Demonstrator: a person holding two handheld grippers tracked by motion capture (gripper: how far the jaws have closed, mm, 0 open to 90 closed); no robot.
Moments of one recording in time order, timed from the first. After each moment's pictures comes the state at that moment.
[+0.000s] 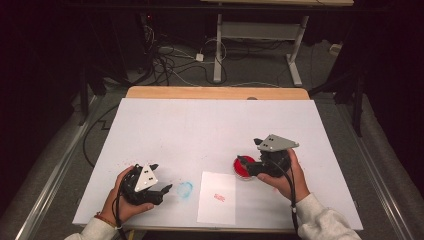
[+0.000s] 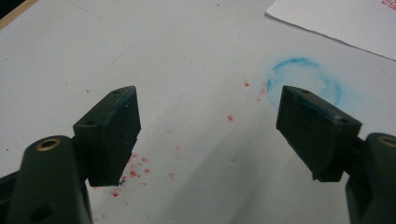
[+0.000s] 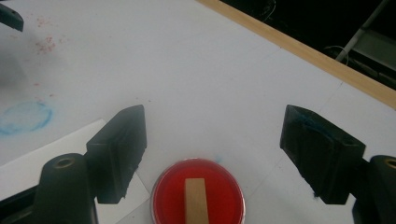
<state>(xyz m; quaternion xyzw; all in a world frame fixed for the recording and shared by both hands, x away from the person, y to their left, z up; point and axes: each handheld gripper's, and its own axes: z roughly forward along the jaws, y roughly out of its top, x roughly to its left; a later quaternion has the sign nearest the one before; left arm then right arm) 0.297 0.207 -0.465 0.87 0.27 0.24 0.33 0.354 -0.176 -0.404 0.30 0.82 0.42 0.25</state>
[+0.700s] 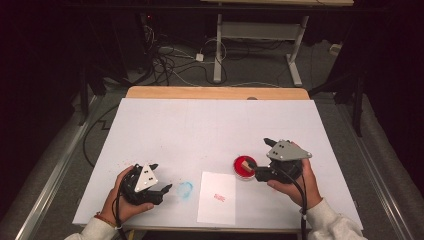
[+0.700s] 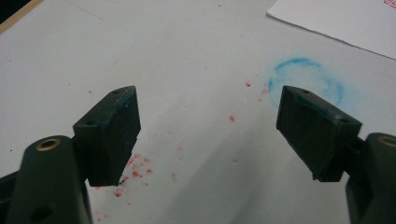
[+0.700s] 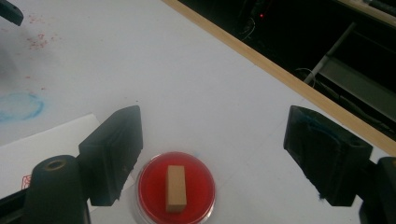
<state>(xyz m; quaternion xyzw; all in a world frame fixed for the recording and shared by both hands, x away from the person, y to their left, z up) 0.297 0.207 -0.465 0.87 0.26 0.25 0.33 0.327 -0.191 -0.390 0.27 0.81 0.42 0.31</state>
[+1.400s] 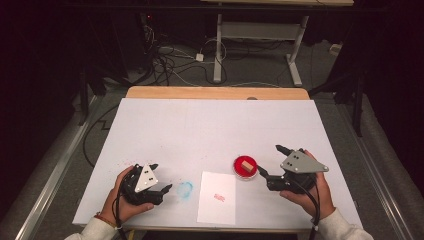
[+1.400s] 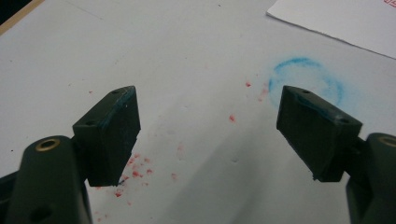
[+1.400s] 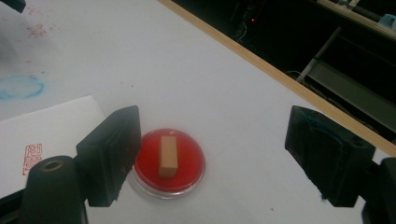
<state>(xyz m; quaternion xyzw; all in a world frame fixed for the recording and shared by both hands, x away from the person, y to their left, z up) 0.297 0.207 -0.465 0.87 0.27 0.24 0.33 0.305 -0.218 -0.396 0.27 0.80 0.42 0.32</state>
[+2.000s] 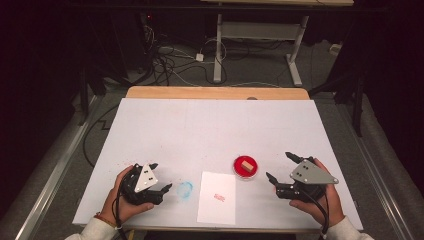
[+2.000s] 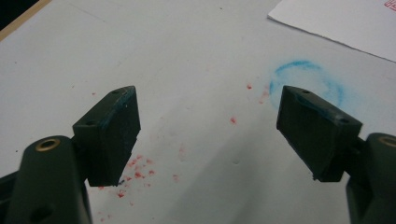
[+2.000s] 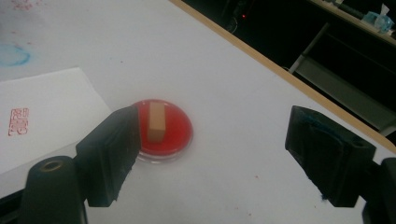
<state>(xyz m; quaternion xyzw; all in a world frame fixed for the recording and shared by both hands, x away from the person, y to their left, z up) 0.296 0.206 -0.464 0.87 0.27 0.25 0.33 0.290 -0.242 -0.413 0.27 0.80 0.41 0.34</state>
